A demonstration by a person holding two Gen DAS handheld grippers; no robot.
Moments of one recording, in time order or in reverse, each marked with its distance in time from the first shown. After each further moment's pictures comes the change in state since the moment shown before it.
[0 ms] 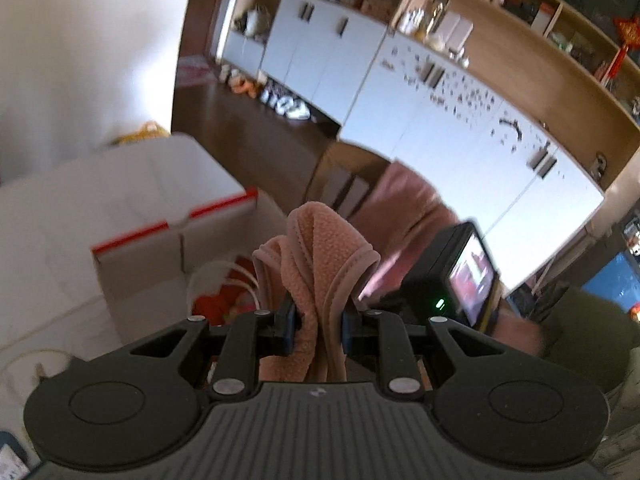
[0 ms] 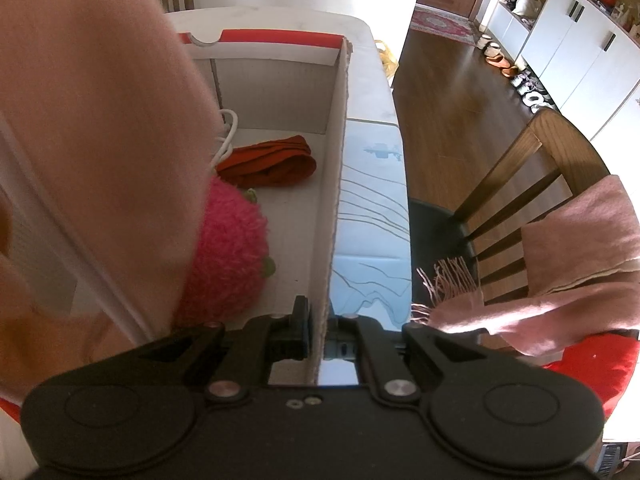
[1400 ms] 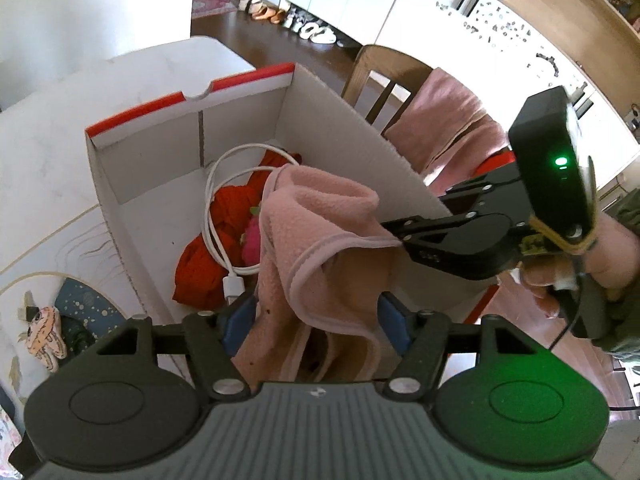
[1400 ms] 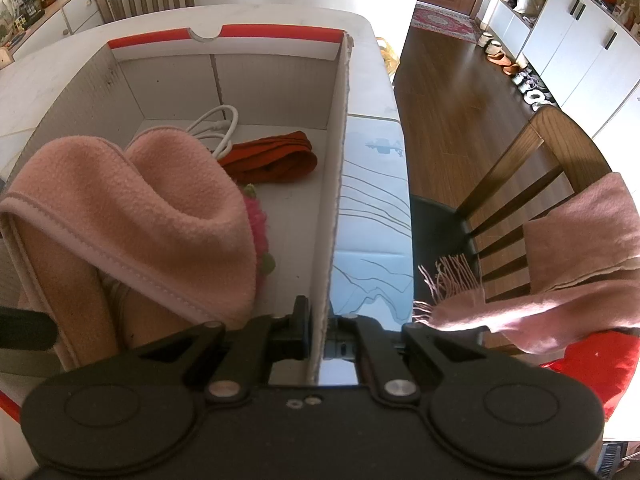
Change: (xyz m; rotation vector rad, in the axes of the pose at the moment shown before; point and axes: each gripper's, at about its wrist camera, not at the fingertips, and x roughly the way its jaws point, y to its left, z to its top) left arm 0.042 0.023 -0.051 -0.011 0.196 0.084; right arm 0.003 -0.004 -0.005 0.001 0.003 0.006
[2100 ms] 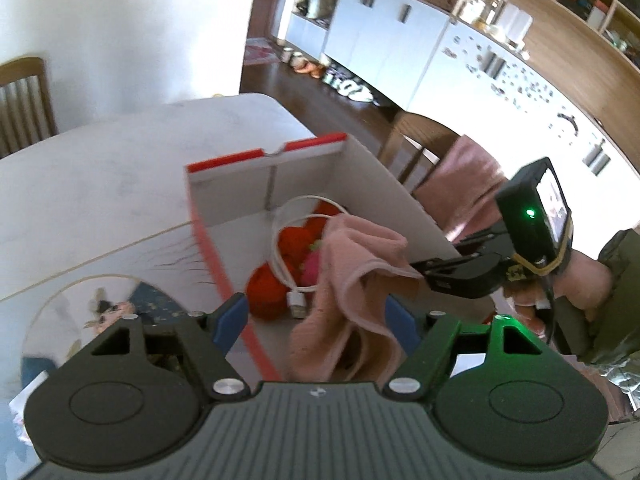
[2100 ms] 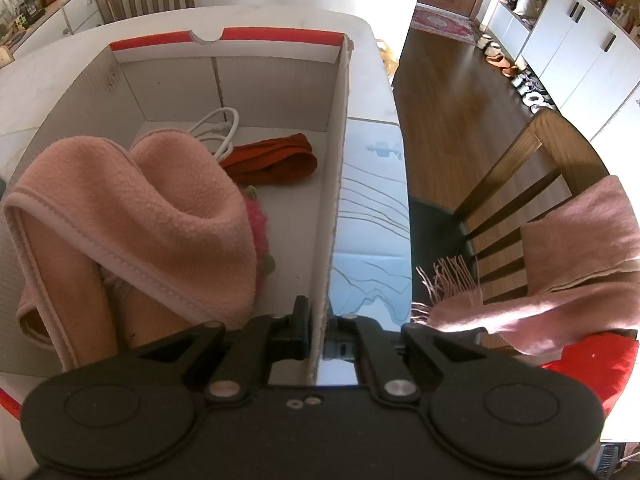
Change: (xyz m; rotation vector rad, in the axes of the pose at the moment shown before) left arm -0.071 0.022 -0.021 -0.089 -0.178 0.094; right arm -0.007 0.001 0.002 -0.003 -0.002 -0.003
